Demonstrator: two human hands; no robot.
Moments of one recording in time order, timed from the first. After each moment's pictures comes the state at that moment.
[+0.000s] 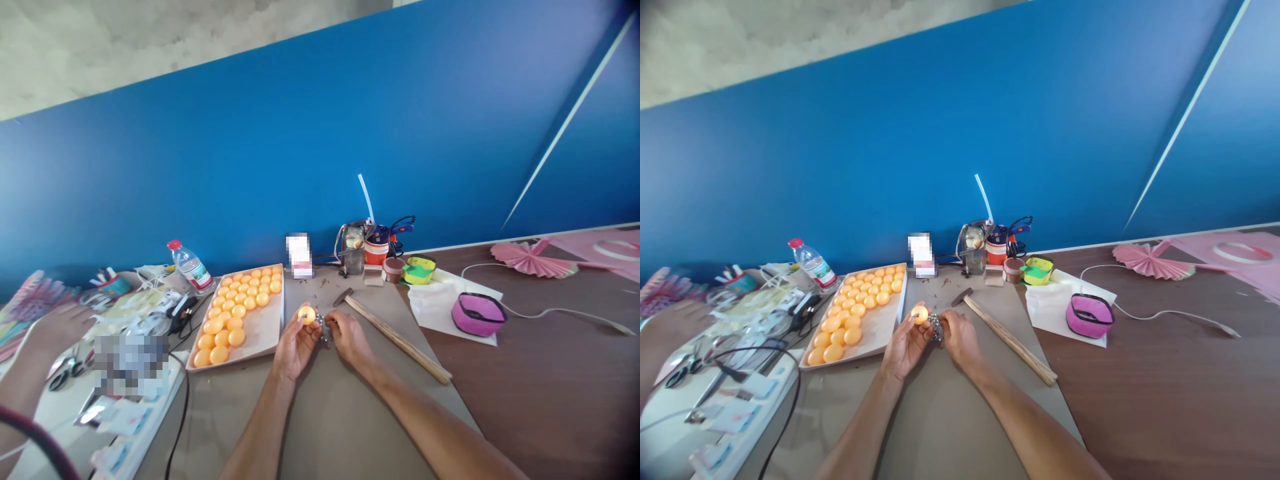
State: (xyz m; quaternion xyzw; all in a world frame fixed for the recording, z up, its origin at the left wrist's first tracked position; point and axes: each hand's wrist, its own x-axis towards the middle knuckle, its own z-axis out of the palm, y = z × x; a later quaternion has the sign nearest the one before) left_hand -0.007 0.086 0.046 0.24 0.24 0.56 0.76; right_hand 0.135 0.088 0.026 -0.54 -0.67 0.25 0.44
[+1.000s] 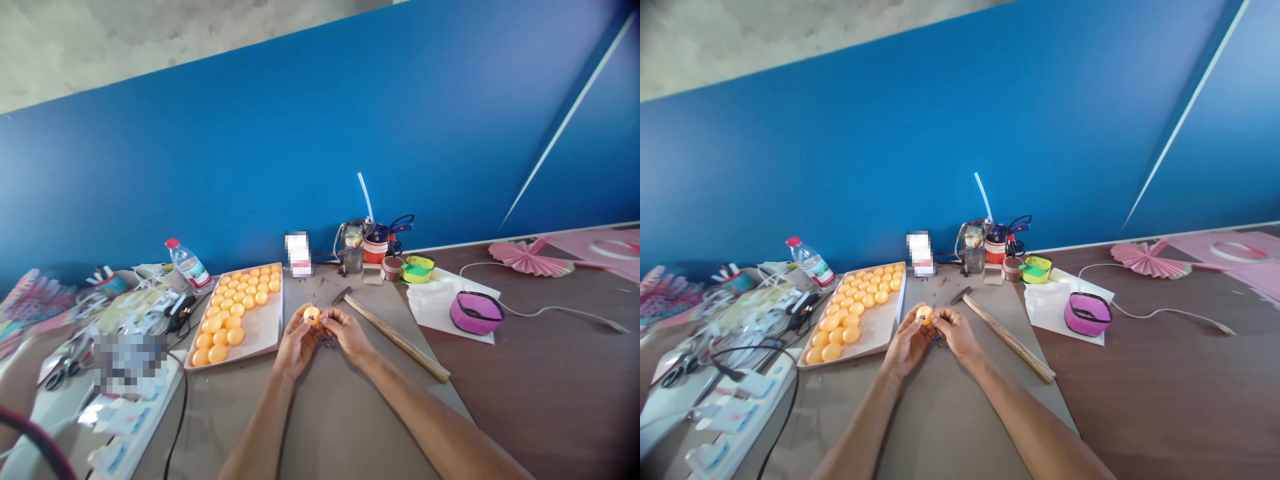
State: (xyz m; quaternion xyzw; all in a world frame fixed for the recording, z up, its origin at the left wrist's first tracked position) left_hand 0.000 0.084 0.044 0.30 0.25 0.55 0.73; right_hand 0.125 0.091 0.031 -0.35 -0.42 0.62 0.56
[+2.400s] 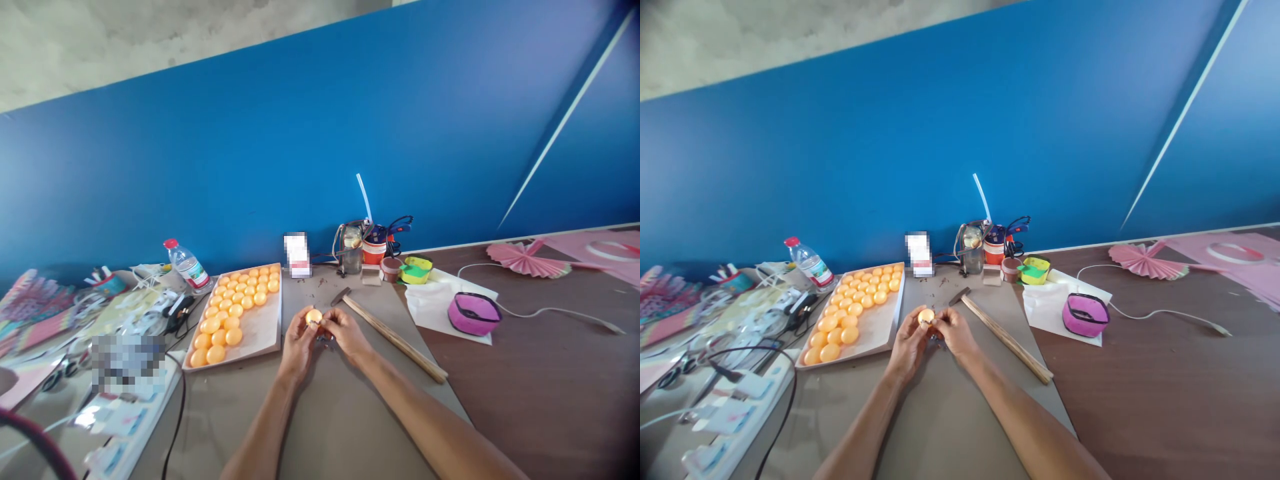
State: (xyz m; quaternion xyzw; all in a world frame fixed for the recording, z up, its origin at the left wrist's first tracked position) left_hand 0.011 0.076 0.040 0.38 0.32 0.58 0.65; right_hand 0.125 0.091 0.031 -0.41 -0.41 0.60 0.55
